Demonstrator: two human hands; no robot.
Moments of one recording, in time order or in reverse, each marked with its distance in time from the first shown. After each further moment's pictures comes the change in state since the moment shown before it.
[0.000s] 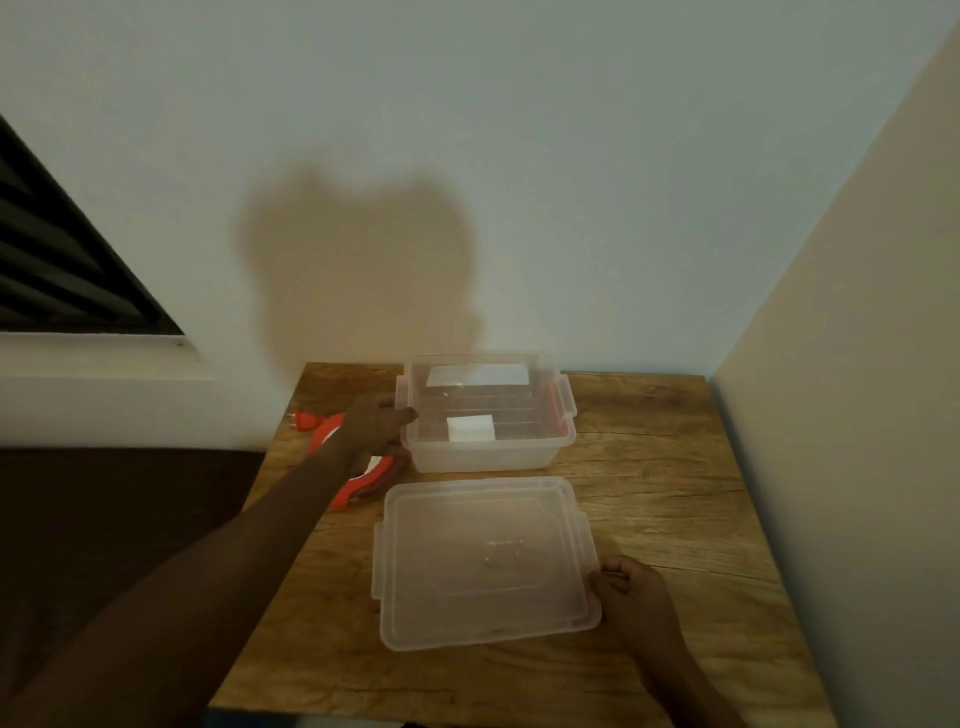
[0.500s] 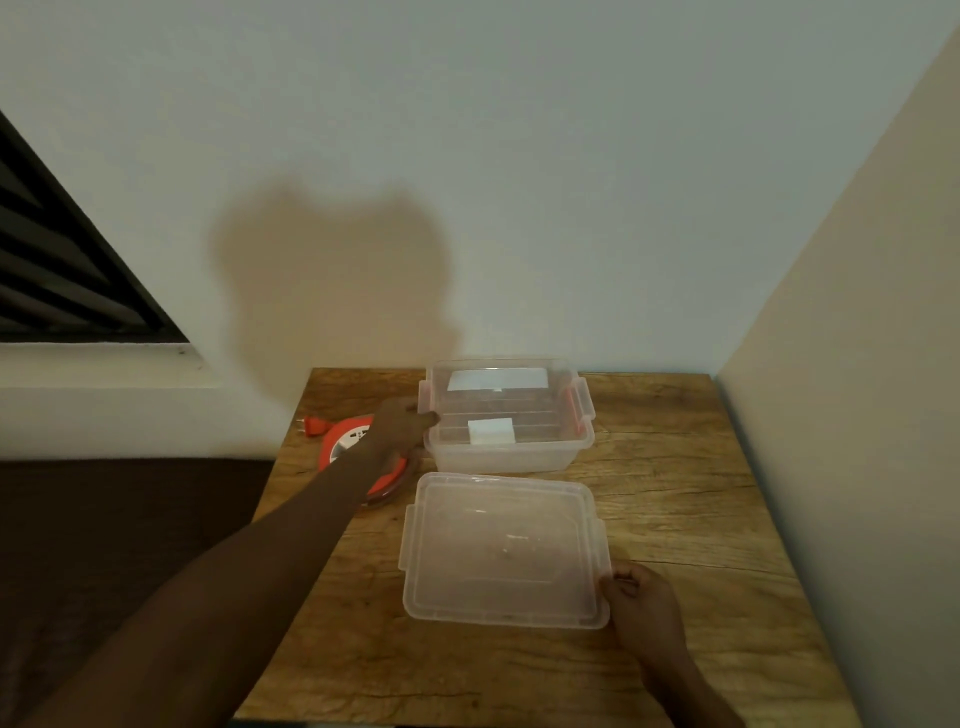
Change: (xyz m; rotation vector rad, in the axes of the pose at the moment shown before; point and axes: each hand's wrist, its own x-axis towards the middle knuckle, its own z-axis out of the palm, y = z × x) left_hand 0.023 -0.007 0.014 0.148 -0.006 0.034; right_hand 0.003 0.017 0.022 -0.016 0.115 0.049
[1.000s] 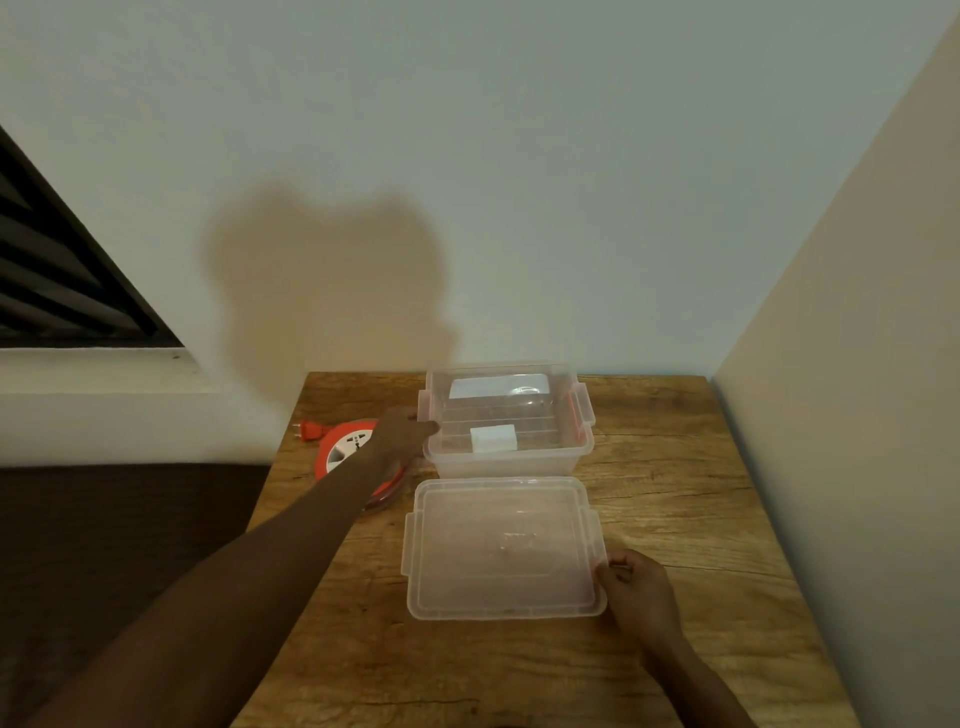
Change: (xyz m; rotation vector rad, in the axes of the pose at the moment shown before) left_hand 0.003 -0.009 0.004 -0.052 -0.059 0.006; right_hand 0.017 -0.010 0.004 -0.085 0.014 -0.029
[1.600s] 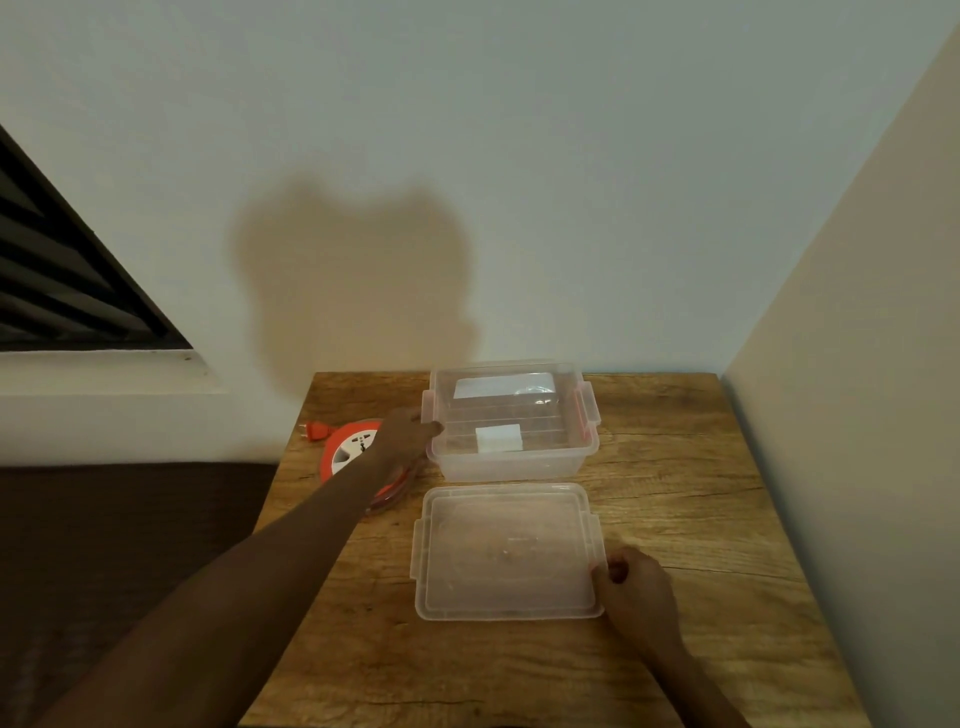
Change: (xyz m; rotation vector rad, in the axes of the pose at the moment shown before) left_hand -0.004 0.003 0.001 0.092 0.013 0.048; right_hand 0.008 0.005 0.009 -0.310 0.043 -0.152
